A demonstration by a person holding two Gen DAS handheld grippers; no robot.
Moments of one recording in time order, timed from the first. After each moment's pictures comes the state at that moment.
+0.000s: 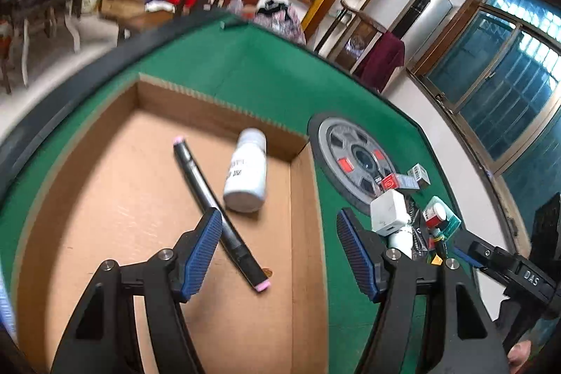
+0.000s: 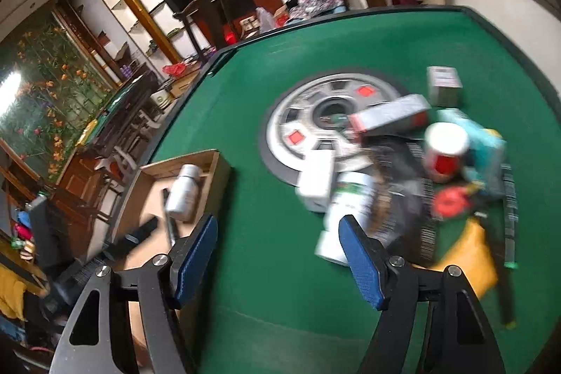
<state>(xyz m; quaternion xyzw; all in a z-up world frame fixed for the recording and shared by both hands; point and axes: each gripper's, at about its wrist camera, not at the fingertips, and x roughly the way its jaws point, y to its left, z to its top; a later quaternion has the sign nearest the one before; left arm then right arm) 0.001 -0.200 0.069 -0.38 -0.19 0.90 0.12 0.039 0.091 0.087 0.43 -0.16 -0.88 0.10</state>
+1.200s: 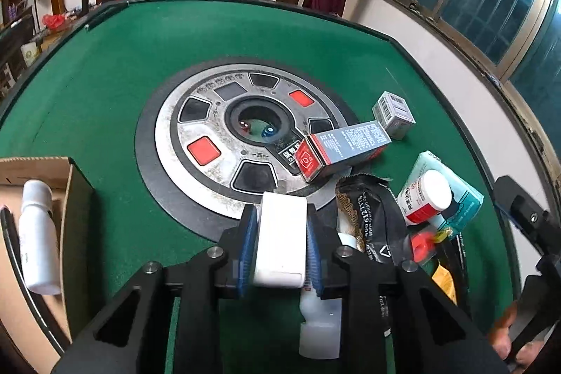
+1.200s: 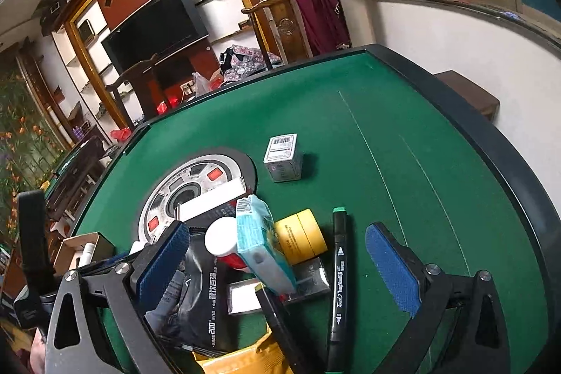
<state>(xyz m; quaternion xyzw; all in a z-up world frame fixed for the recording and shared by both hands) -0.101 0.004 0.035 -0.46 -0.03 0.87 0.18 0.026 0.236 0.069 0.33 -0.17 -0.93 -0.03</state>
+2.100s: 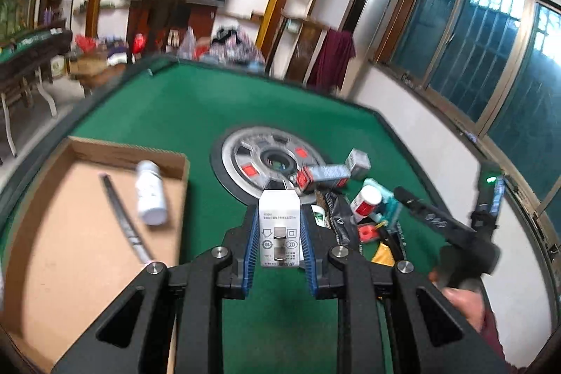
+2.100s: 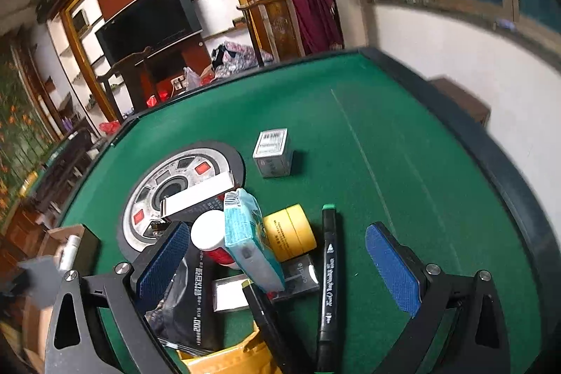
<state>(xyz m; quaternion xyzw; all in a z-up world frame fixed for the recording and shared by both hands) 0.046 -0.082 0.129 -0.32 -0.10 0.93 0.16 0.031 0.227 0.064 0.32 -0.13 -0.93 -0.06</state>
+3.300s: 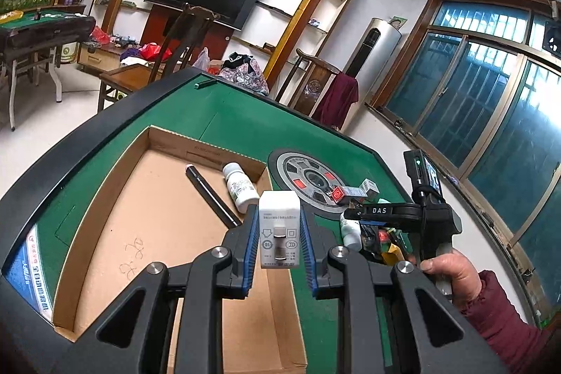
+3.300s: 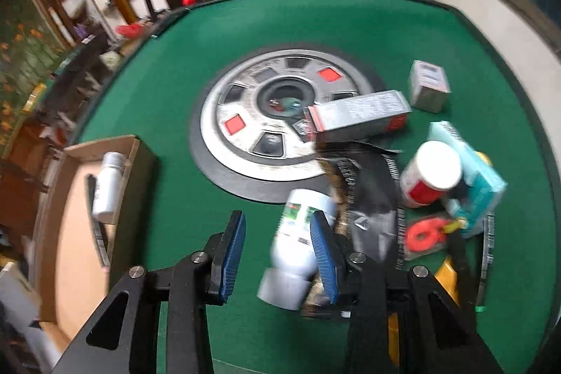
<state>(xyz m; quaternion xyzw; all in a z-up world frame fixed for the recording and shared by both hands) 0.093 -0.221 0.104 -0.27 -0.19 0.93 0.17 -0.022 0.085 0.054 0.50 -0.07 -0.86 0.02</state>
